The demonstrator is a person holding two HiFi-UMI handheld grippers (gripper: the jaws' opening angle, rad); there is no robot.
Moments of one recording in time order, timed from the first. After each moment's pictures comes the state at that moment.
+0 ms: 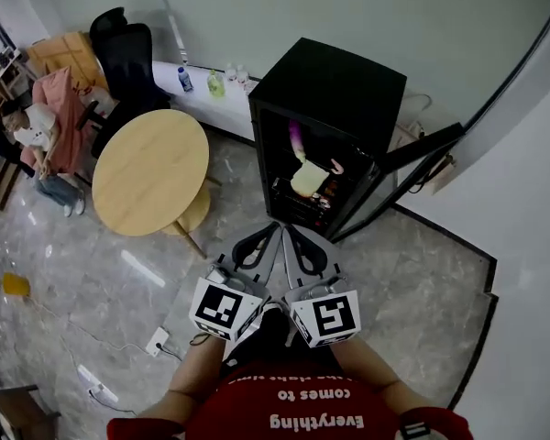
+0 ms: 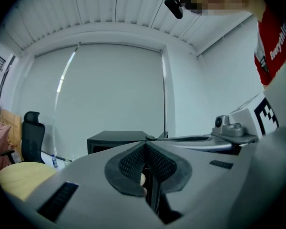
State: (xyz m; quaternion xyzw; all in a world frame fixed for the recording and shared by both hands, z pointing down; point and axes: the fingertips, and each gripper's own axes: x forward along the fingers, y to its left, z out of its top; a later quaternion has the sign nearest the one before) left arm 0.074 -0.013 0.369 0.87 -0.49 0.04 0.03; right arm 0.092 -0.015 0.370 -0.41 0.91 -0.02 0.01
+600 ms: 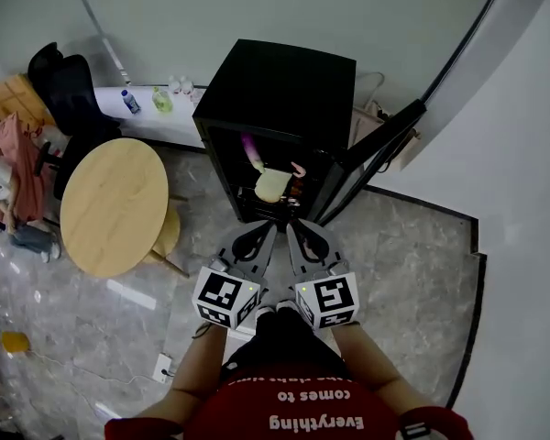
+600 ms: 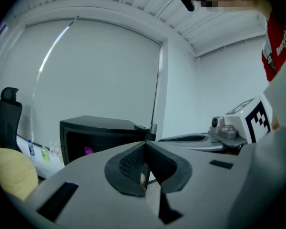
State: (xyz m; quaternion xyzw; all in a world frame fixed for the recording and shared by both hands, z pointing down) left arm 0.124 -0.087 0.418 0.91 -0.39 0.05 0.09; right arm 0.158 -0.090 0.429 -0.50 0.86 -0.06 -0.08
